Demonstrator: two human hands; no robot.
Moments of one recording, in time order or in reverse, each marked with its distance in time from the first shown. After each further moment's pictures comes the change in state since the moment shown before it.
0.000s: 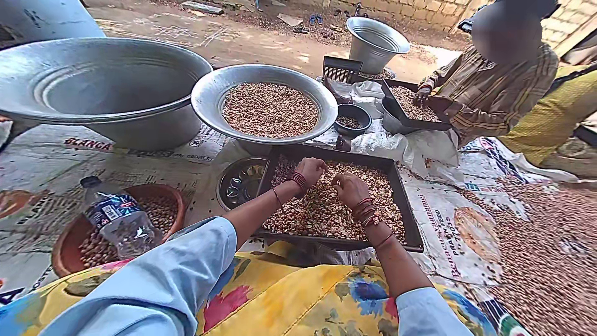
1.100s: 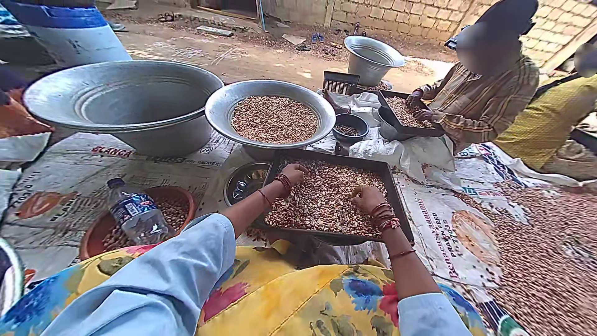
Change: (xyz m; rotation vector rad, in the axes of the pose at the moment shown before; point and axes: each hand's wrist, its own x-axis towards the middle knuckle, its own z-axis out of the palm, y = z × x) left_hand -0.028 -0.022 -0.013 -0.466 0.049 -0.373; right_hand -0.037 0.053 -0.014 0.062 -0.078 0.104
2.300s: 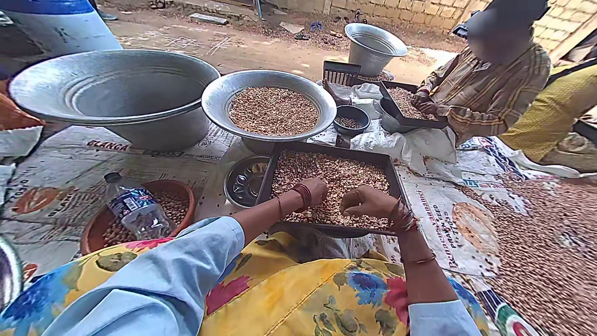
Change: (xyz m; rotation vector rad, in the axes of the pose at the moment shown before) left_hand -0.041 0.023 0.050 1.072 -0.463 0.359; right_hand -0.041 -0.017 -0.023 0.220 -0.322 -0.561
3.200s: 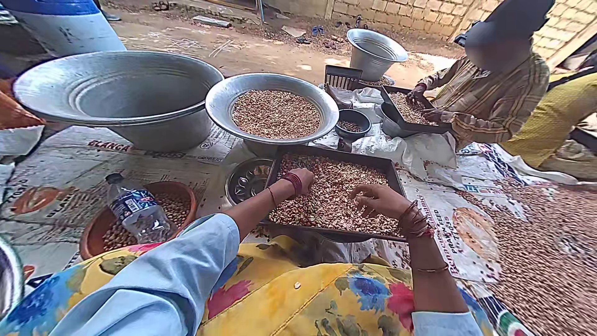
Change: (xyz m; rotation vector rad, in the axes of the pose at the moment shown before) left_hand 0.005 -0.051 -0.018 0.016 -0.004 -0.155; right_hand -0.017 -0.020 -0.013 0.136 0.131 0.325
